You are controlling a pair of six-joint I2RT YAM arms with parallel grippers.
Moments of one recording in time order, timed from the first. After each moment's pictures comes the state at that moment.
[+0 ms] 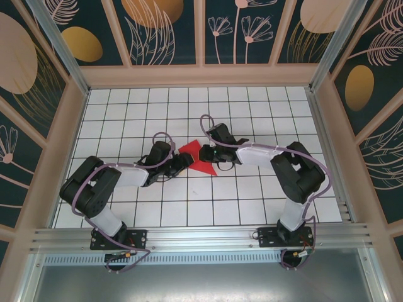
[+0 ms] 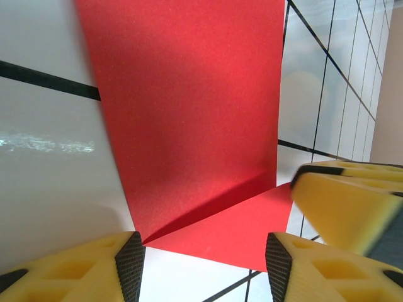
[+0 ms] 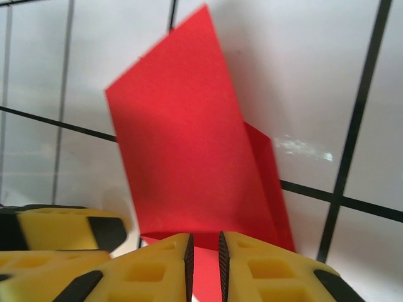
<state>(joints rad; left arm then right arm) -0.56 1.64 0.57 0.37 0.33 -1.07 0.69 1.80 1.02 -0.14 -0.23 0.63</state>
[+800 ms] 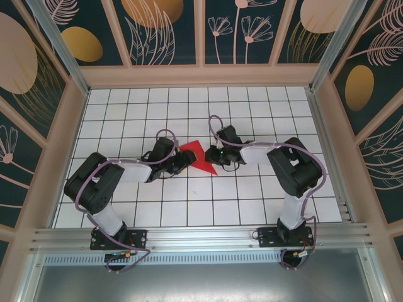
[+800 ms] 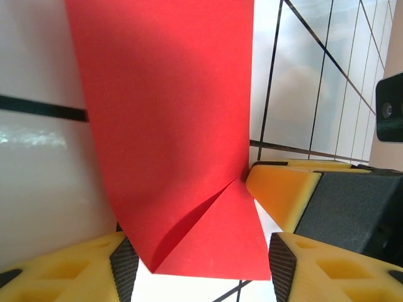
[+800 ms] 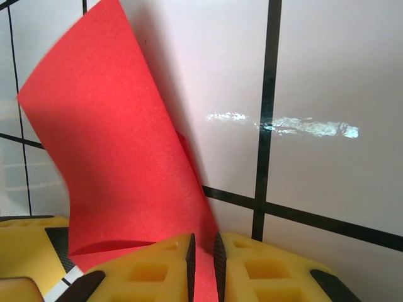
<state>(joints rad) -0.57 1.69 0.65 0.32 0.36 -1.06 0.61 1.85 0.95 -0.03 -0.35 0.70</state>
